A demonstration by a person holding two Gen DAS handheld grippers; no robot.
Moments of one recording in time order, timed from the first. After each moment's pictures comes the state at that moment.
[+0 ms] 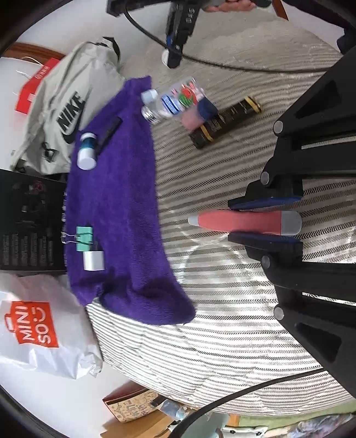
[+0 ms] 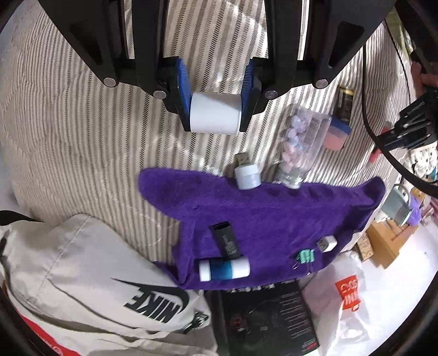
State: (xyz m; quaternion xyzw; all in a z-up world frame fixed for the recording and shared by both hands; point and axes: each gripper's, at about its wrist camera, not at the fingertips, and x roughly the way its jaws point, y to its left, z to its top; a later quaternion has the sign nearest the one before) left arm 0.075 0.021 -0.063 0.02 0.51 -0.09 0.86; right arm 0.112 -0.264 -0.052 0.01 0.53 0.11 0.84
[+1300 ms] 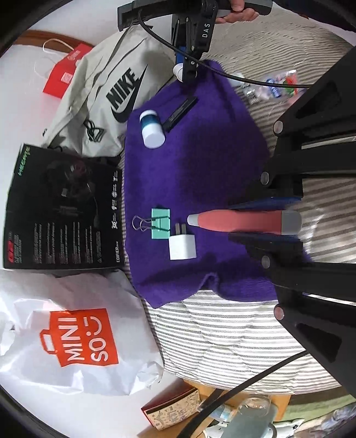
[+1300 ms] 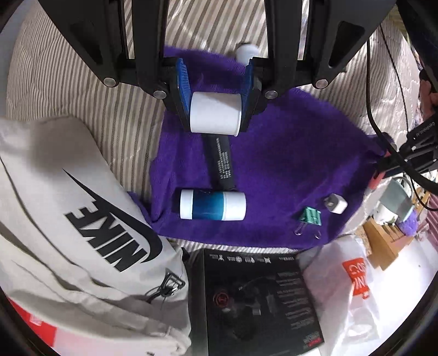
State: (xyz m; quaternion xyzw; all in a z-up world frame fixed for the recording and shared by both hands) left arm 0.190 0.029 -0.021 0.02 0.48 -0.10 0.87; right arm 0.235 -0.236 -0.035 -0.04 0.53 0.14 0.84
